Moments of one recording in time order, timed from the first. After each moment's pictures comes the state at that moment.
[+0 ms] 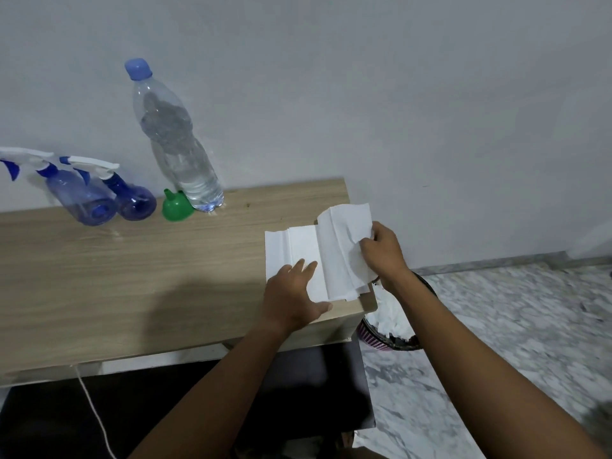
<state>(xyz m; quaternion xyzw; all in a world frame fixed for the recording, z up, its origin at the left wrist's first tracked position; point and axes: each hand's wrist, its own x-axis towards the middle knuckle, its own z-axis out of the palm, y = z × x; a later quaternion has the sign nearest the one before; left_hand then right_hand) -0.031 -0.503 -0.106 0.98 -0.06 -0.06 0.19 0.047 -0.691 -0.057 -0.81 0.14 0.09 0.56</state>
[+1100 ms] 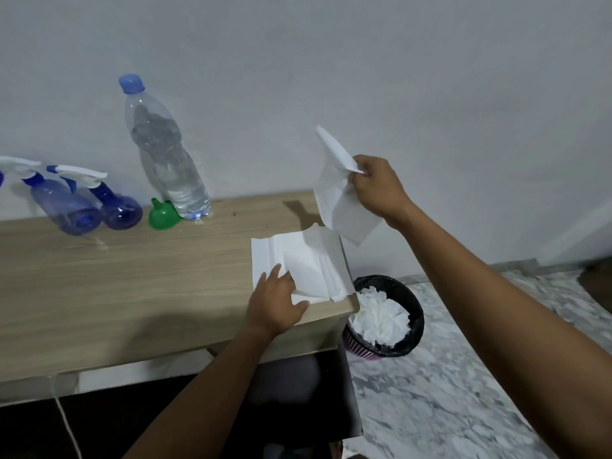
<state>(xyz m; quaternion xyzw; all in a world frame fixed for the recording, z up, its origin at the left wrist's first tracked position) -0.032 -0.501 -0.107 0.98 -0.07 -0.10 0.18 0.085 -0.705 0.065 -0.88 -0.03 0.00 0.47</state>
